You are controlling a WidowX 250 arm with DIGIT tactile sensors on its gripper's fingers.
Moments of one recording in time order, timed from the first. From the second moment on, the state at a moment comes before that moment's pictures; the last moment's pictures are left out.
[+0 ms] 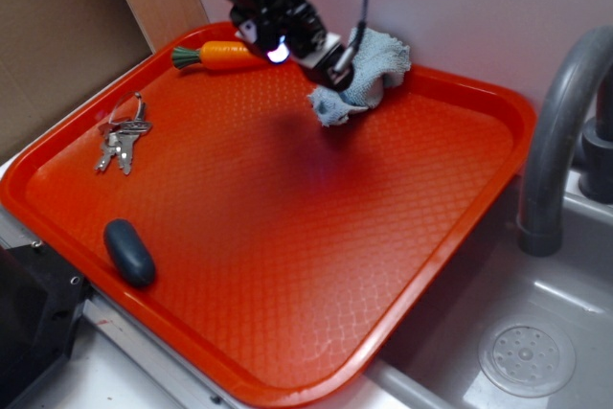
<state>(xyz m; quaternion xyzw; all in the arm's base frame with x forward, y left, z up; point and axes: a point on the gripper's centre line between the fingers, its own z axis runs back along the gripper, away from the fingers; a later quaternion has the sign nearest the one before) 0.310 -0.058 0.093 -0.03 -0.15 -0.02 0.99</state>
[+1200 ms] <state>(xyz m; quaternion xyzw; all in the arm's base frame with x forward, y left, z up) 0.343 -0.057 0.026 0.04 -0.11 -0.05 0.99</state>
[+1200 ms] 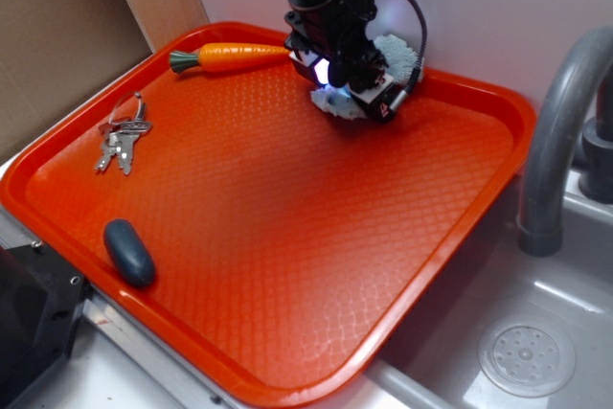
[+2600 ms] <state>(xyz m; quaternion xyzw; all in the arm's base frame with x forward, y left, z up) 0.287 -0.085 0.126 -0.09 -0.05 0.05 0.99</state>
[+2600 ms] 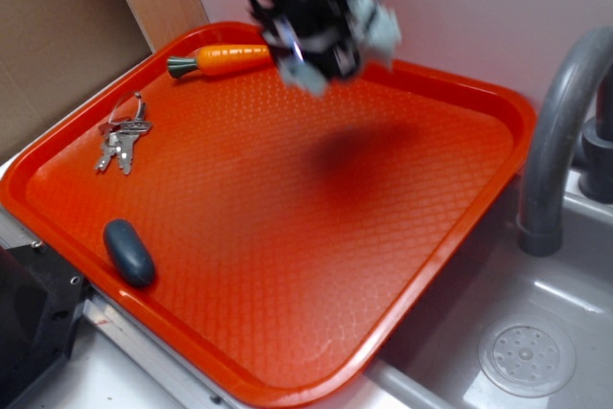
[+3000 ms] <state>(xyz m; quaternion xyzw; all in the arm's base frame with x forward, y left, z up) 0.231 -0.062 0.222 -0.10 -0.13 0.05 0.98</state>
